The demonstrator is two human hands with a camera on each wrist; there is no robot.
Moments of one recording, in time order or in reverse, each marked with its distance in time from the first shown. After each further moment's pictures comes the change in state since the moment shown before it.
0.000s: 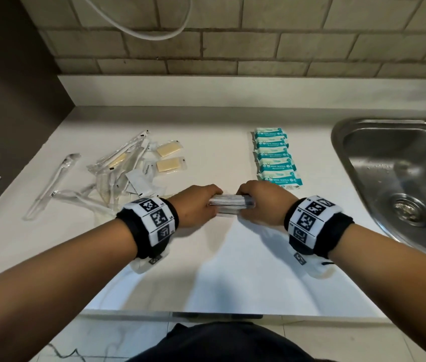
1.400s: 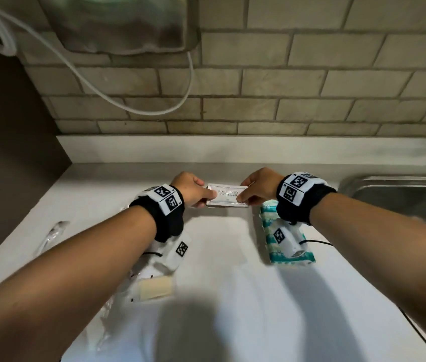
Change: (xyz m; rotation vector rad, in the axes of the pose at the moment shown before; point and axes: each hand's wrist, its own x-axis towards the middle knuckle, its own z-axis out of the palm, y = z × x) left_hand 0.132 -0.029 -0.111 -0.844 0.390 -0.366; right_hand 0.156 0.048 -0.106 0.619 0.008 0.351
